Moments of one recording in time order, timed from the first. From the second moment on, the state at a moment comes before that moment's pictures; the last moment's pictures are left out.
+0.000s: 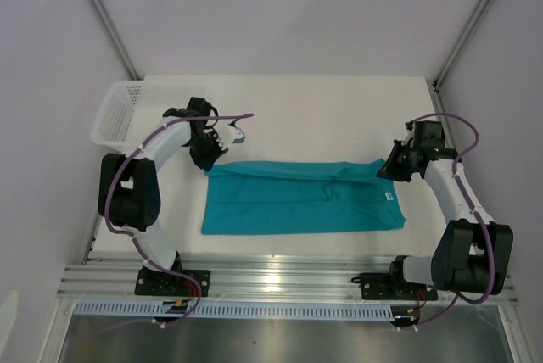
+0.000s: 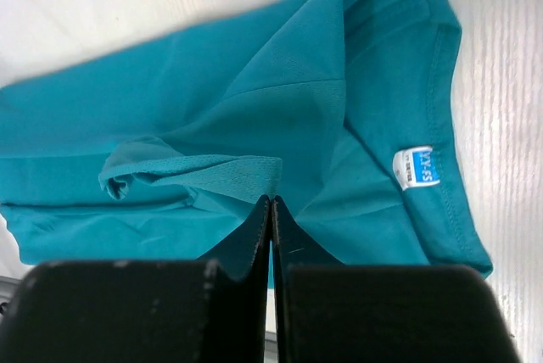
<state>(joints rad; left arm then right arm) -0.19 1.75 1.32 -0.94 0.22 0.83 -0.09 1.31 0.95 -0.64 -0.30 0.32</state>
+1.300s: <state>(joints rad) -0.25 1.72 1.18 -0.88 0.19 0.87 -0.11 1.33 0.79 -0.75 -0.16 0.43</state>
